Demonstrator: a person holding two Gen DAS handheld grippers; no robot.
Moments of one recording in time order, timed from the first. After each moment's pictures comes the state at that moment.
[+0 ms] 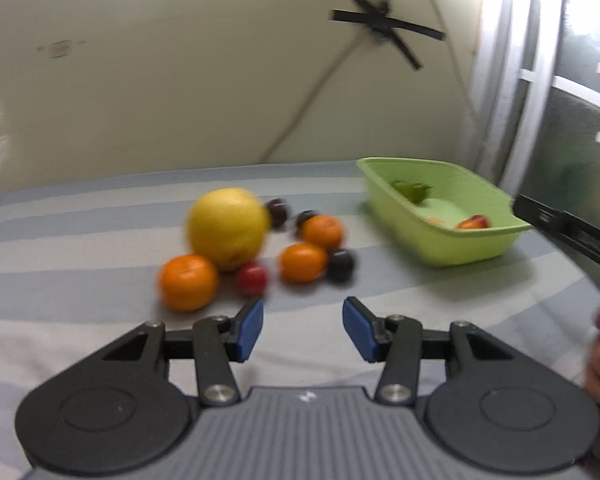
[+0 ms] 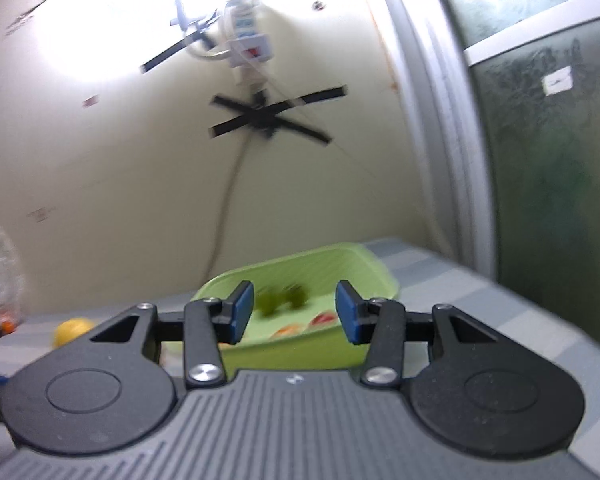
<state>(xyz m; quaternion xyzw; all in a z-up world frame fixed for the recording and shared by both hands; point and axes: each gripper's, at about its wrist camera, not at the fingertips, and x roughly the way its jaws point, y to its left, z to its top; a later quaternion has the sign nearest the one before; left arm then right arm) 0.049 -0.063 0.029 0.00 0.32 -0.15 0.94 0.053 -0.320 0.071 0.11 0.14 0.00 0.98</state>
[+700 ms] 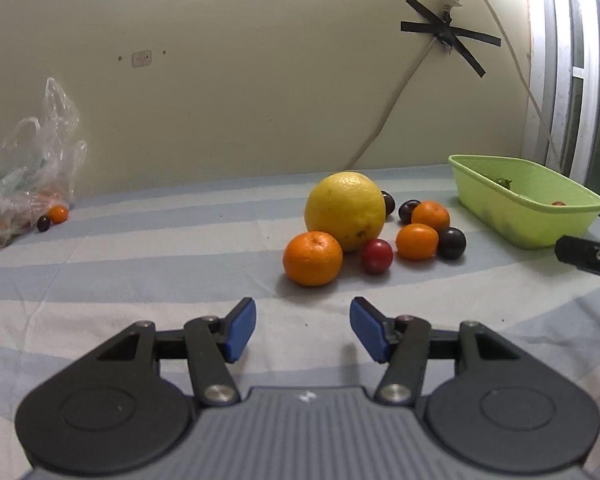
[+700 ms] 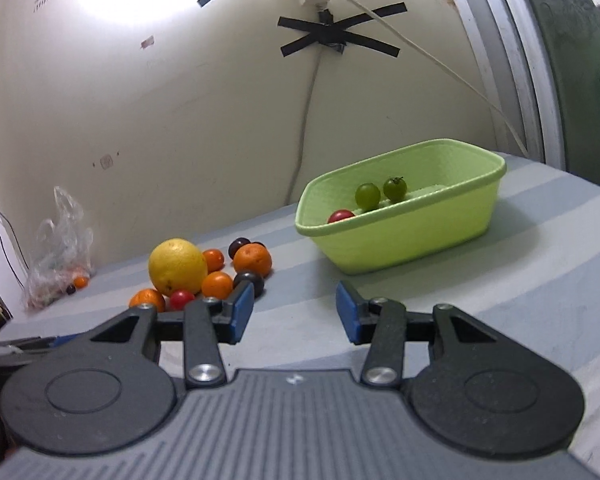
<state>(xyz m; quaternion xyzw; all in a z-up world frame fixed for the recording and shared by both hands) 0.034 -0.023 0.007 0.04 0.28 -0.07 0.96 0.039 -0.270 0.050 0.17 0.22 0.08 0.96</state>
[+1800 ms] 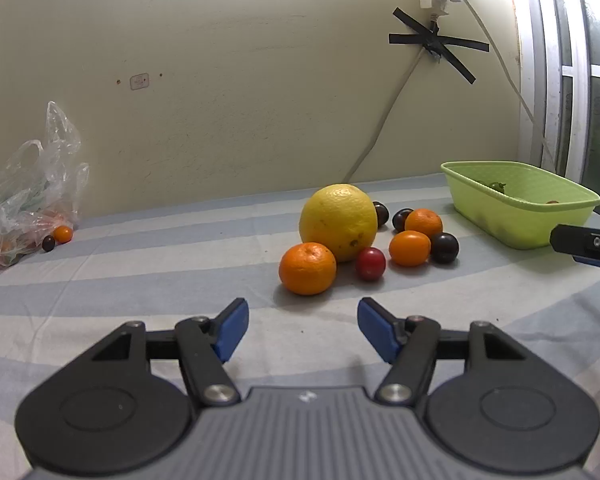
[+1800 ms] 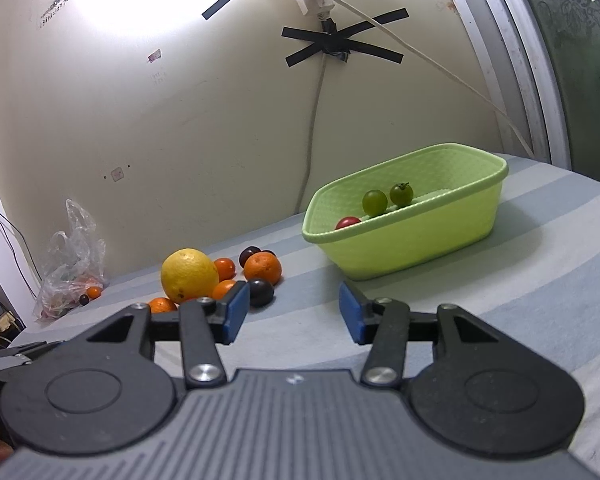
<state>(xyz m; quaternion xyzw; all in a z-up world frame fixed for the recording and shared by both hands) 0.030 -0.024 0.006 0.06 0.25 -0.08 0.96 0.033 -0.269 0.050 0.18 0.21 0.09 0.96</state>
